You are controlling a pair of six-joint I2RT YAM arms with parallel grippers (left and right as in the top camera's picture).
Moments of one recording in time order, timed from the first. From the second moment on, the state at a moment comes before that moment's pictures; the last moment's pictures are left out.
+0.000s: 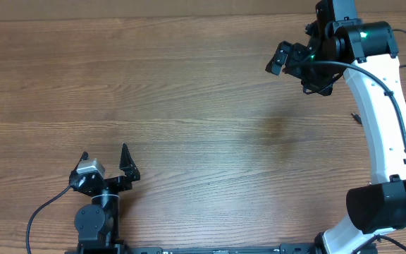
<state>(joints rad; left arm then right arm) 0.02 0.01 0.01 -0.07 -0.10 -0.23 0.13 1.80 1.93 -1.34 -0.24 0.46</state>
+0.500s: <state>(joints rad) 0.02 0.01 0.01 -0.07 -0.11 -0.04 0.13 1.80 1.93 -1.34 -0.24 0.46</state>
